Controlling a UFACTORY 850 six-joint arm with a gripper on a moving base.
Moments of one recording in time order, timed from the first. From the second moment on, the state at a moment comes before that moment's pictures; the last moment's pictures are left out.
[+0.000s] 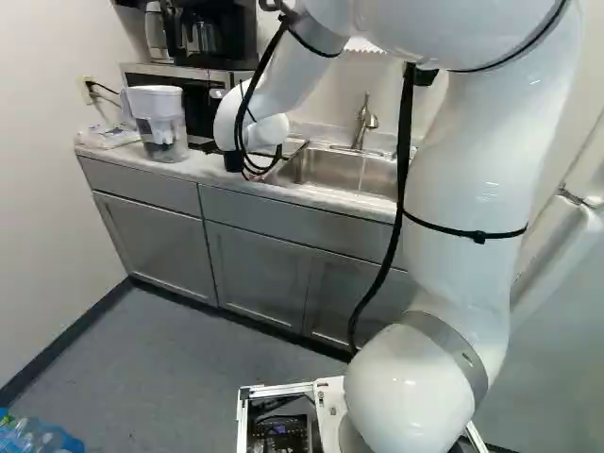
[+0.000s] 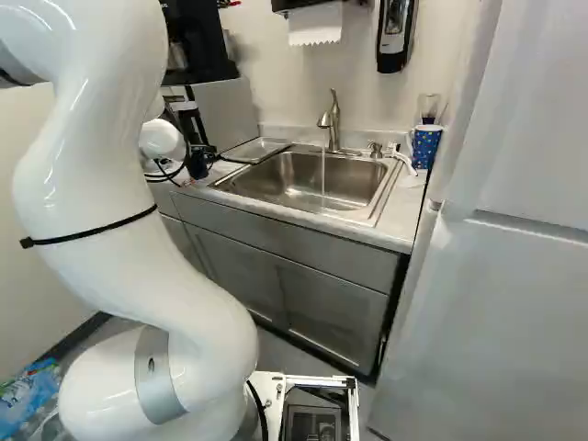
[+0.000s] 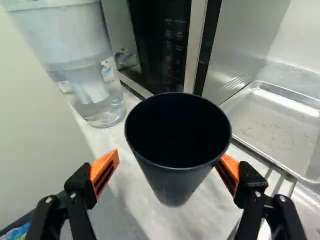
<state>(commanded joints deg) 26.6 -13.1 -56.9 1.9 22.9 0.0</state>
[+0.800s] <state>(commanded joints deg) 26.6 -13.1 -56.9 1.9 23.1 0.0</state>
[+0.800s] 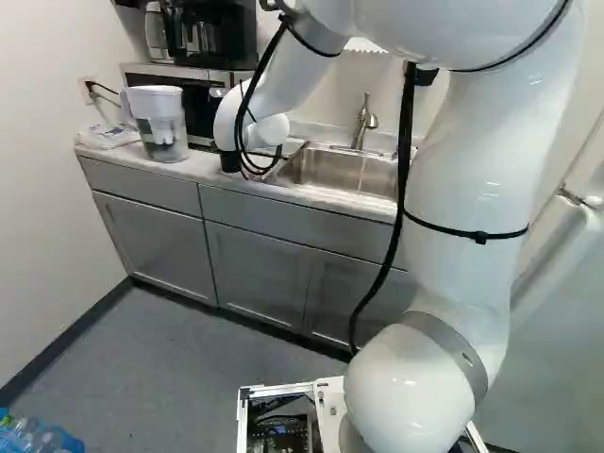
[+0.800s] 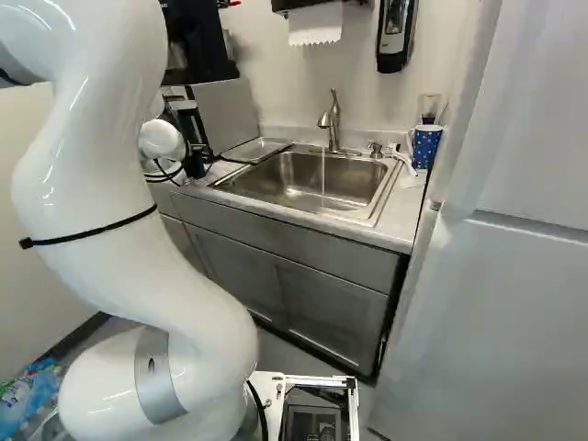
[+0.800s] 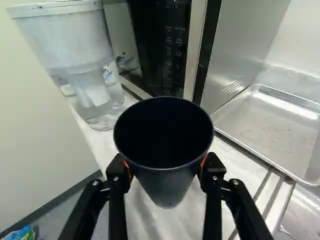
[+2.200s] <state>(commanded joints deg) 22.3 -5.3 -54.5 1.9 18.1 0.0</state>
